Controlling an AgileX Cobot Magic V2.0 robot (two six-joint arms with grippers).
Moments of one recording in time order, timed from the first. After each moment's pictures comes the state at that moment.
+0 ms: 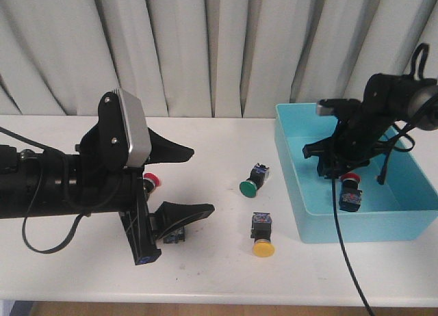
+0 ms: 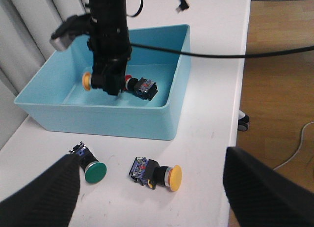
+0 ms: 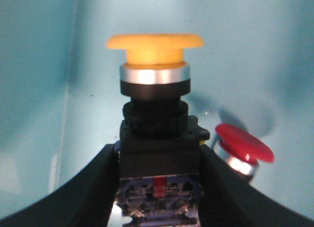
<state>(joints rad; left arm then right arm) -0.42 1.34 -0.86 -1.41 0.63 1.87 0.03 2.18 -1.67 0.11 0.90 -0.15</state>
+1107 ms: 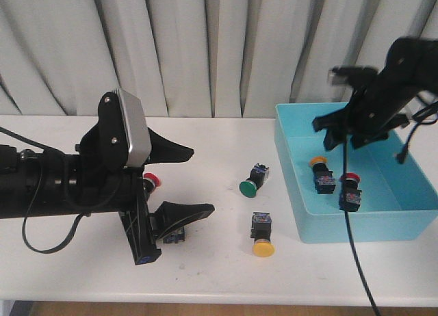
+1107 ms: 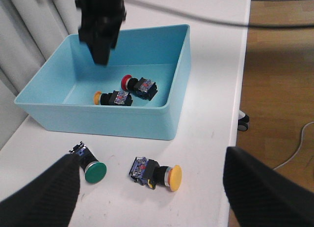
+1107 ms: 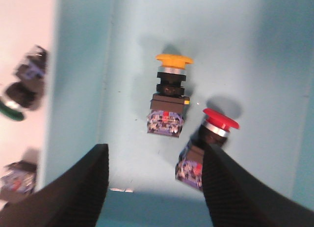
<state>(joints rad) -0.42 1.34 -0.86 -1.41 0.63 1.87 0.03 1.95 -1.66 0.11 1.00 -0.15</state>
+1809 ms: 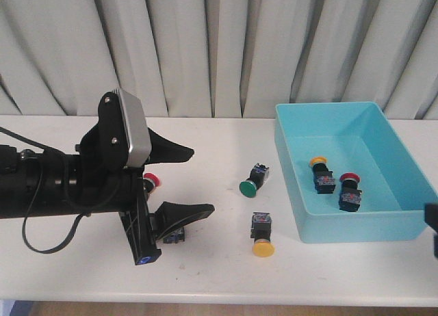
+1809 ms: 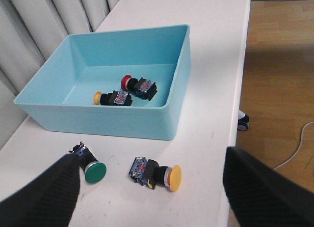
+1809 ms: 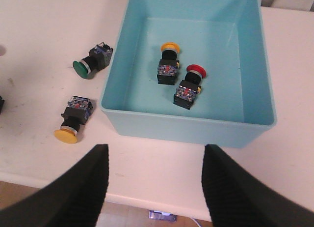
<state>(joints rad) -0.42 1.34 -0.86 -1.41 0.63 1.87 0.03 0.68 -0.69 0.11 0.75 -0.14</state>
